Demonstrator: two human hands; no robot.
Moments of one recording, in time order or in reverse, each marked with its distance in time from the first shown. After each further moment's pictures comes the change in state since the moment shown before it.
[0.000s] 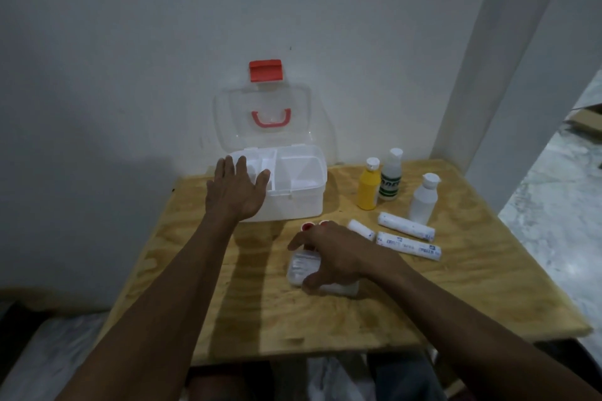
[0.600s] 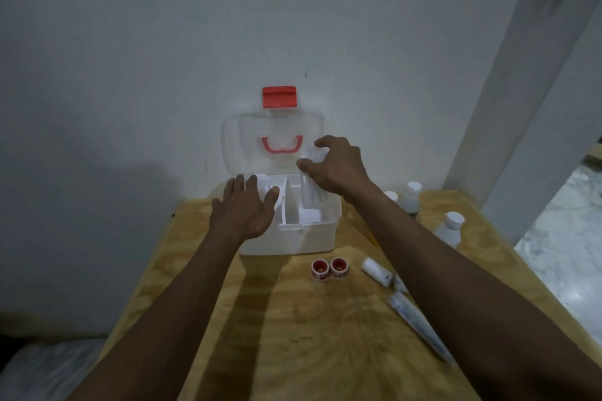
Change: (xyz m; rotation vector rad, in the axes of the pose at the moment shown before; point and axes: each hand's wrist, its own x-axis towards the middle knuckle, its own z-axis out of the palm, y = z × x) left_hand 0.026 0.003 -0.014 -0.017 -0.063 0.006; right_hand 0.108 -0.004 -0.113 0.352 0.671 0.346
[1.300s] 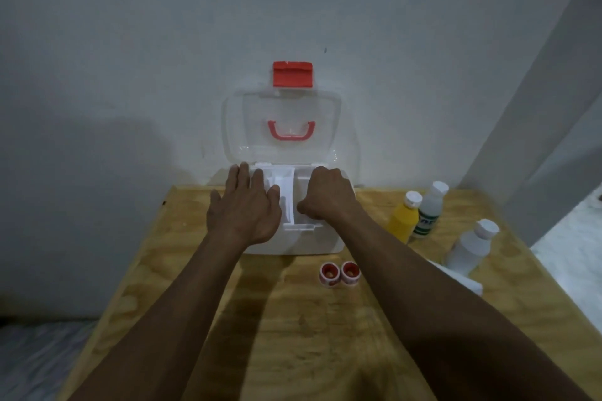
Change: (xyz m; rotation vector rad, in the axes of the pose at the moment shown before) left_hand 0.000 -0.003 0.007 0.076 -0.041 0.038; right_hand 0.004 0.018 0.069 -0.389 -0.203 0.063
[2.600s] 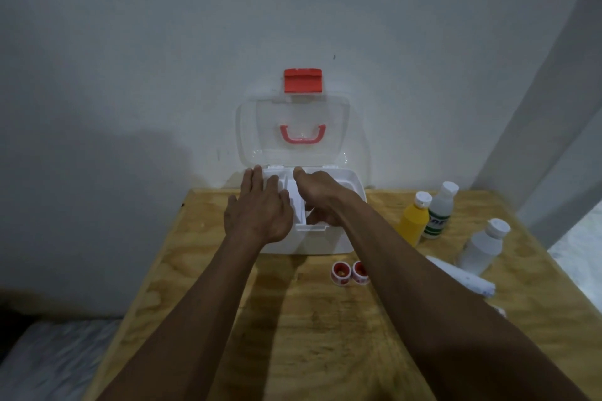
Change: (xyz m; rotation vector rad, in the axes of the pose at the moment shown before) left_hand -0.003 0.001 0.000 -0.001 0.002 0.003; right_hand -0.004 -0.029 -0.007 0.719 -0.364 0.244
